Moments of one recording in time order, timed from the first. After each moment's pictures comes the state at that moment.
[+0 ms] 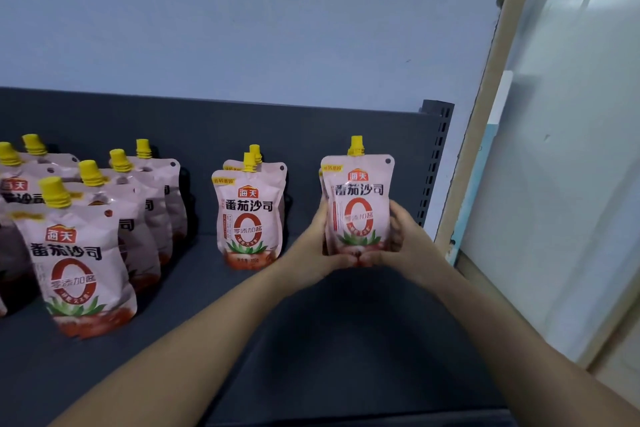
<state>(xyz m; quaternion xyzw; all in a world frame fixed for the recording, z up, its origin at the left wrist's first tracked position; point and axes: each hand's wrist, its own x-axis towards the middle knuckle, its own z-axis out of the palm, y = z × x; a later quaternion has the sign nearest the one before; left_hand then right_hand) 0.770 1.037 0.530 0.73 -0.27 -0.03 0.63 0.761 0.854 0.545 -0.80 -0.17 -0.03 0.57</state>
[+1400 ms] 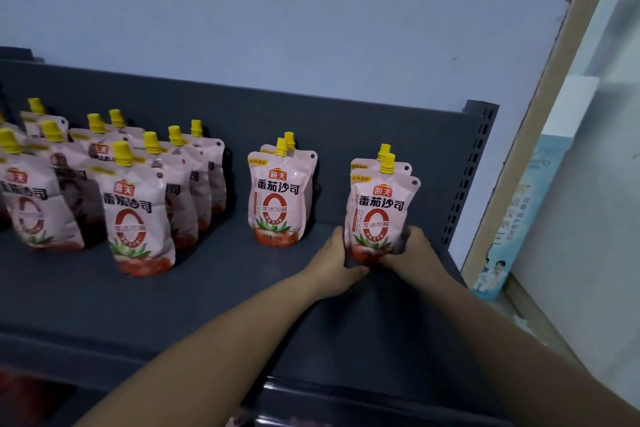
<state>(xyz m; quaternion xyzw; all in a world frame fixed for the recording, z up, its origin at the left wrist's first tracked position) 0.760 1.014 0.493 0.88 -0.07 0.02 0.47 0.786 0.862 0.515 -0.88 -0.03 -0.04 0.47</state>
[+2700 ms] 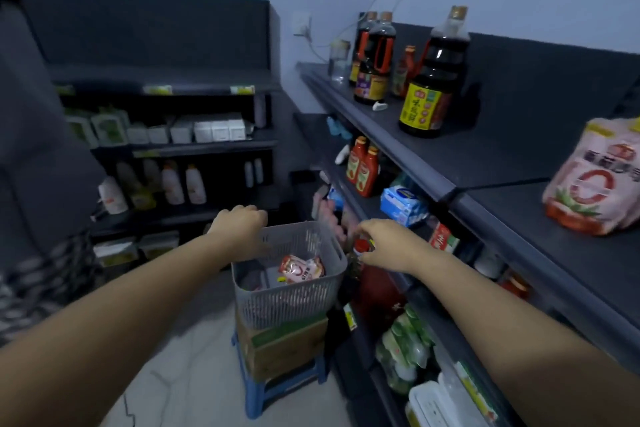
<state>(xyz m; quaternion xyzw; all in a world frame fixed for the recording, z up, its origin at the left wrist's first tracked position) 0.200 1.592 0.450 0.84 0.55 -0.04 0.01 0.445 1.525 0.460 -0.67 -0.73 0.10 0.02</state>
